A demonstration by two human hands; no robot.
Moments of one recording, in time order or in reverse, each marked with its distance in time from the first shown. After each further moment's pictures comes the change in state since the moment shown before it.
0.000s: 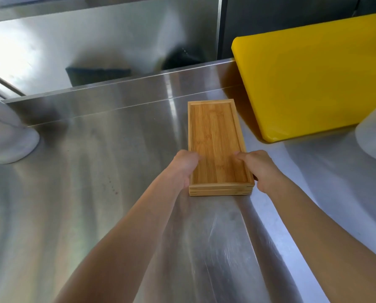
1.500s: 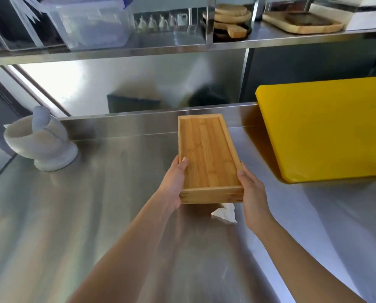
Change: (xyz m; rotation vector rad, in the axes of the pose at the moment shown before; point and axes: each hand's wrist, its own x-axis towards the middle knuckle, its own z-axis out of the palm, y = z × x) left_hand -0.049 0.018 -0.066 -0.304 0.085 0.193; right_hand -0.051 -0.017 0.053 0.253 -0.148 -0.419
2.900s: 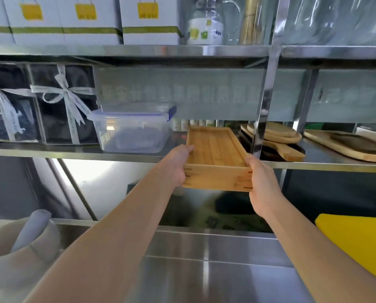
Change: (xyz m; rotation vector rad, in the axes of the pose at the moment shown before) left_hand 0.132 0.297 -0.041 -0.181 0.116 0.293; right_hand 0.230 -0.210 0.146 0.030 -0.171 -0.276
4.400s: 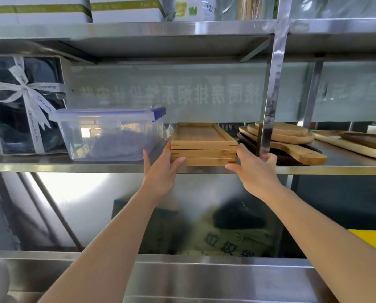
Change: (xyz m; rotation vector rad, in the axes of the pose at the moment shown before) left_hand 0.132 -0.037 -0.026 0.929 0.116 0.903; right_hand 0.101 0.026 0.003 -1.119 0.044 -0.465
